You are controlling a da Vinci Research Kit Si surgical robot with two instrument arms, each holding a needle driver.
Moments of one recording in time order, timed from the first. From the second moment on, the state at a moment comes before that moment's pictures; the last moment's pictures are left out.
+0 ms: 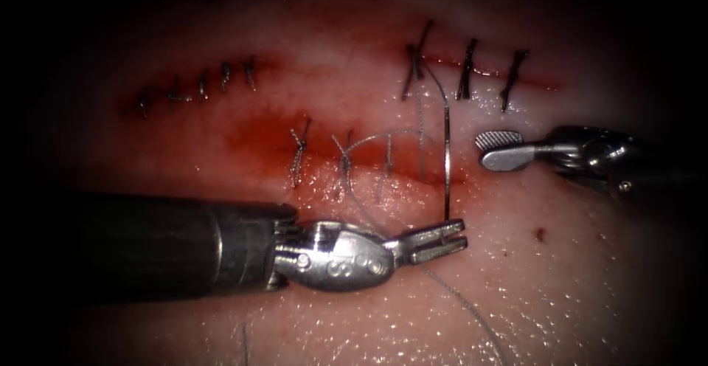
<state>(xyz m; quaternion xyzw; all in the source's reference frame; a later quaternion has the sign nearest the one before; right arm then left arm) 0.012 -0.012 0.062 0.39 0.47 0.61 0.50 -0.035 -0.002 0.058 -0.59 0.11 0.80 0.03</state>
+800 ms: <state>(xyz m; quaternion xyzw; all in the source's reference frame) 0.017 -0.014 0.062 0.40 0.45 0.63 0.49 -0.036 -0.002 0.060 -0.56 0.14 0.82 -0.01</state>
